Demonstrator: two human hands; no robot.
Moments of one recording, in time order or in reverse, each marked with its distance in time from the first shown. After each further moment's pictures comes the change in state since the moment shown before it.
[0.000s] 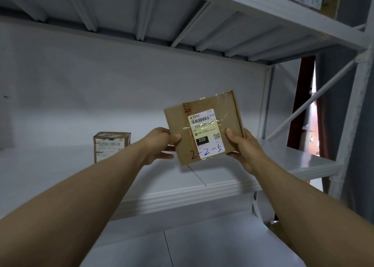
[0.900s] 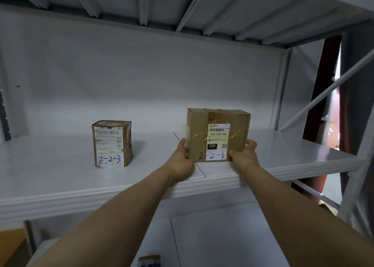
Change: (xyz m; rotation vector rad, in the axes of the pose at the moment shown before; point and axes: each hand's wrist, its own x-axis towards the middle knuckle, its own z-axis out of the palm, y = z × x) left_hand 0.002 -0.069 0.083 0.219 -0.006 0.026; right_hand 0.018 0.069 -0.007 -0.502 0.228 0.135
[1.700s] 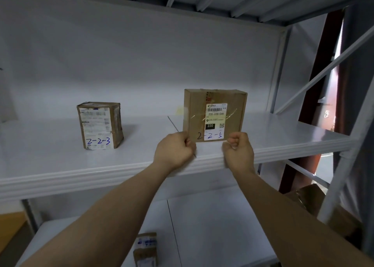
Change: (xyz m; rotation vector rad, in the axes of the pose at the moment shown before) left_hand -0.006 -0.012 0.022 0.613 0.357 0.336; right_hand -0.043 0.043 -0.003 0.051 0.121 -0.293
